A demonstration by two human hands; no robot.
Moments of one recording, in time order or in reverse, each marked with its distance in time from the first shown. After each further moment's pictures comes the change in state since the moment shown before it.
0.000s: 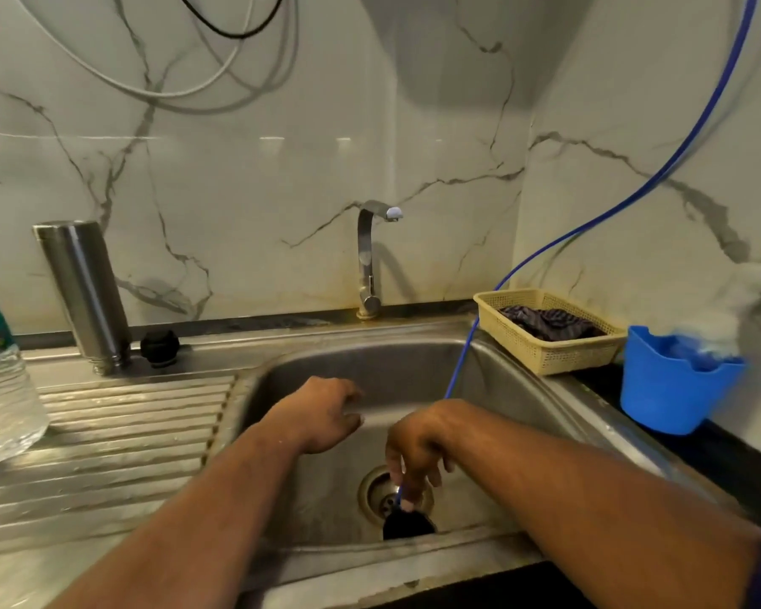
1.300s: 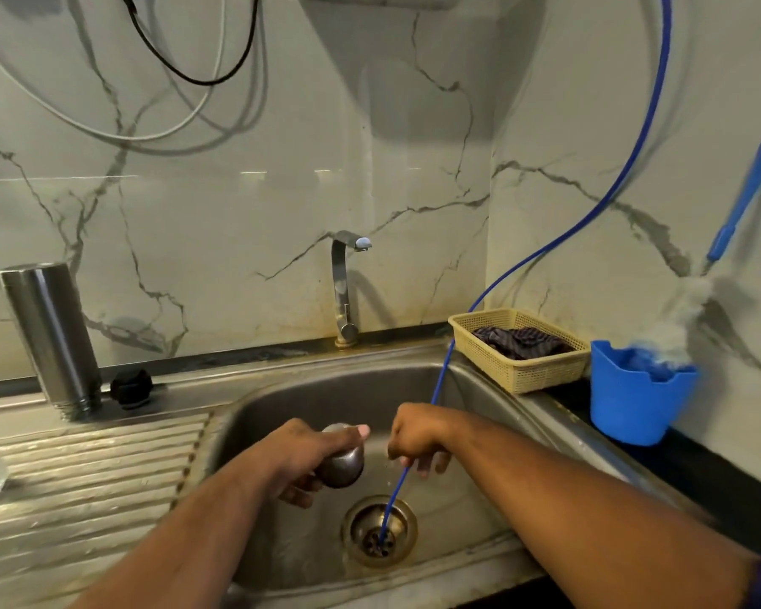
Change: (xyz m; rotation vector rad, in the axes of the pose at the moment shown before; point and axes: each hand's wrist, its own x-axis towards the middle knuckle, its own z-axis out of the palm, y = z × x) left_hand -0.019 0.017 -0.002 -0.739 -0.085 -0.355; right_hand -0.019 0.033 -0.008 0.523 0.435 0.089
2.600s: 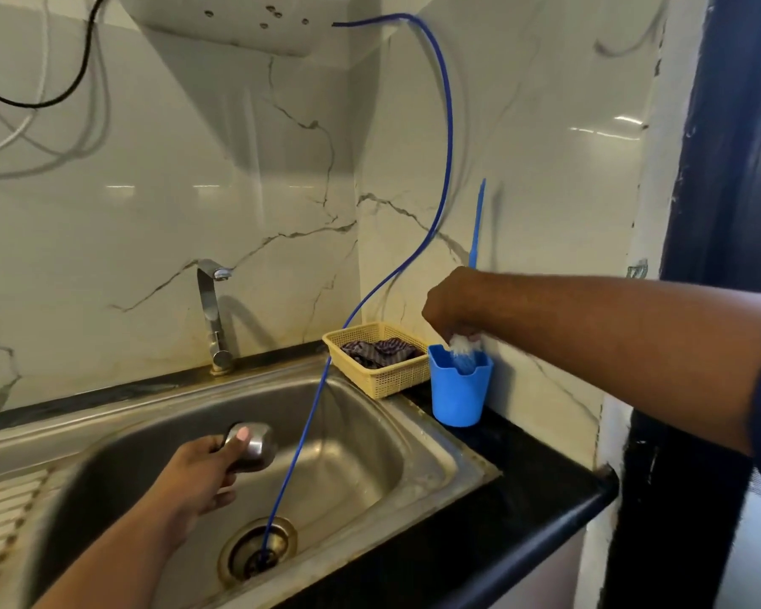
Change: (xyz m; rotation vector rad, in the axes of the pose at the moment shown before) left_hand -0.017 0.024 0.054 -0.358 0.071 0.205; right_hand -0.162 0.076 -0.195 -1.399 0.174 0.324
